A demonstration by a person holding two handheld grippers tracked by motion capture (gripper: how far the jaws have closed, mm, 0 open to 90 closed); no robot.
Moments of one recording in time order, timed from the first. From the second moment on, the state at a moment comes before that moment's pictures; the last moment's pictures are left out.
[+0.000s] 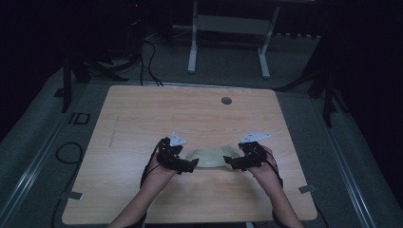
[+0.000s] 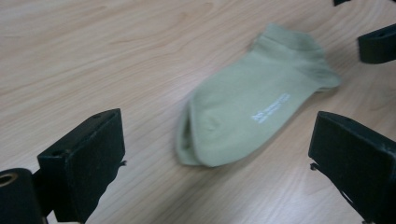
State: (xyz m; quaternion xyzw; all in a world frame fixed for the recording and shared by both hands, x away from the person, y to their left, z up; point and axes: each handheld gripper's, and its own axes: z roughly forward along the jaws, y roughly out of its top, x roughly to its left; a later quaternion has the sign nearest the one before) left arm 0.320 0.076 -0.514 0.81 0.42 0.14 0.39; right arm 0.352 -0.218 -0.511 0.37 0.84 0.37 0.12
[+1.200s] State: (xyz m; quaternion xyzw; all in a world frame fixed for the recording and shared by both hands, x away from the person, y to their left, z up) left arm 0.275 0.133 -0.539 0.80 0.45 0.15 0.37; right arm 0.312 -0.296 -0.519 0.40 0.82 0.37 0.16
